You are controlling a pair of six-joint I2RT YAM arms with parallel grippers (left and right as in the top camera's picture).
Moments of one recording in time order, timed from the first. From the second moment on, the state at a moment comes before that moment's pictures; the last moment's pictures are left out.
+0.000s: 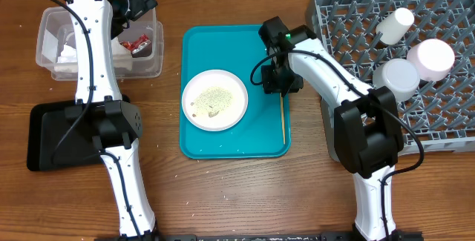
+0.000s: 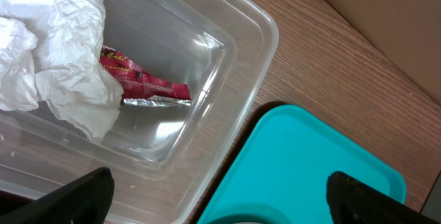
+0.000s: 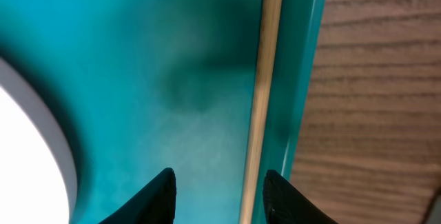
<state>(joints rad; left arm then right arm) 0.10 2.49 2.79 -1.44 0.11 -0.55 0.43 2.22 1.81 -1.10 -0.03 0.38</state>
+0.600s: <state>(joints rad) 0.10 2.49 2.79 -1.44 0.11 -0.55 0.43 2.22 1.72 -0.99 -0.03 0.38</state>
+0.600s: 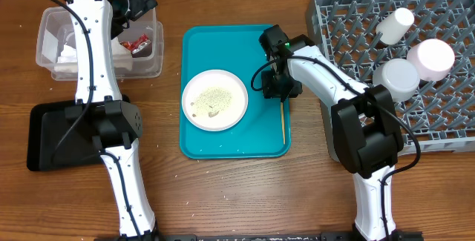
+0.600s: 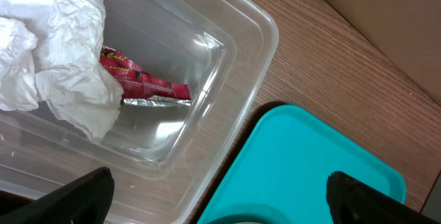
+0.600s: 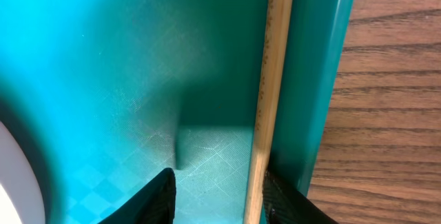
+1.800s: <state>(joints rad) 0.10 2.49 2.79 -1.44 0.11 -0.55 0.18 2.25 2.41 -1.25 0.13 0.14</state>
